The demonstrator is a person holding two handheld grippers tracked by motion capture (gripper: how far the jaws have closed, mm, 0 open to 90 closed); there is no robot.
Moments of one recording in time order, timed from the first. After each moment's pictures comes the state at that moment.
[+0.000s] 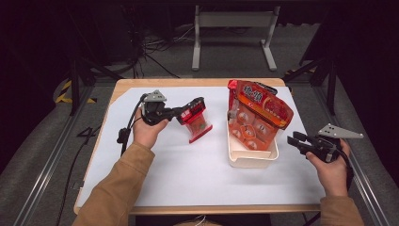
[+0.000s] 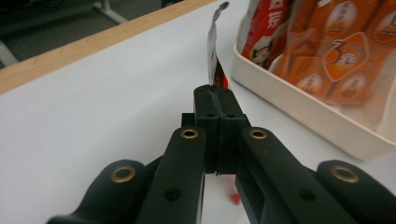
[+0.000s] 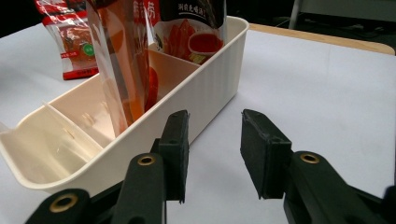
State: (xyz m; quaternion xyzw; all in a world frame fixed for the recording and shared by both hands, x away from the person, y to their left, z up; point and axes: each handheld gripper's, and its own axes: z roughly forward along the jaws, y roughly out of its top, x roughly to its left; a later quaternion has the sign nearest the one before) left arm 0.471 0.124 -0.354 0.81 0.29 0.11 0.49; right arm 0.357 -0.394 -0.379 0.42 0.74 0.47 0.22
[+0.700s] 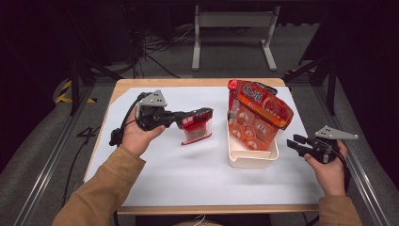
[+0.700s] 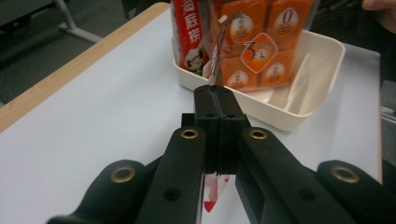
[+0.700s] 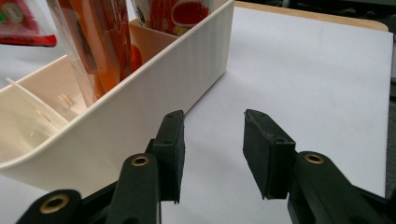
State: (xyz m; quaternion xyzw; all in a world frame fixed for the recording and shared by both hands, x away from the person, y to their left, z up) left arm 0.424 0.121 -0.302 0.85 0.20 0.11 0.48; right arm 0.361 -0.396 -0.394 0.44 0.75 0.44 0.22
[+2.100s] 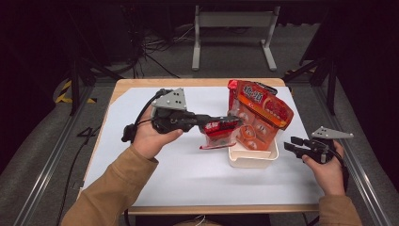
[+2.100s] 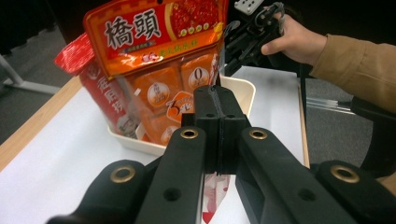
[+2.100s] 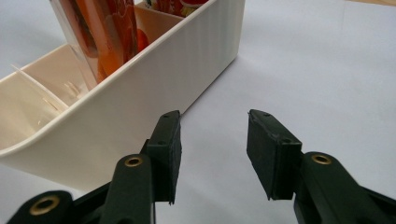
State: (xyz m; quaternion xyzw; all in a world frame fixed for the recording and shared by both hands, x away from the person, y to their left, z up) left arm 0.388 0.068 -0.252 0.85 0.08 0.07 0.52; right arm 0.365 -0.395 -0.400 0.44 0.76 0.43 0.19
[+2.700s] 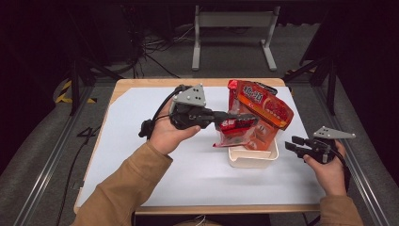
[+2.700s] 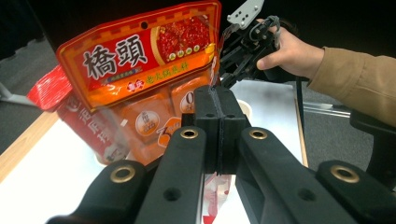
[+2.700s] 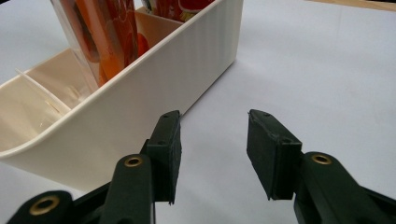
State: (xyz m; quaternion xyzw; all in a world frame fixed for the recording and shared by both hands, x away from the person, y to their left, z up) left arm 0.395 0.030 -0.247 0.85 0.06 0.07 0.52; right arm 0.364 -0.398 -0.398 0.44 0.76 0.44 0.20
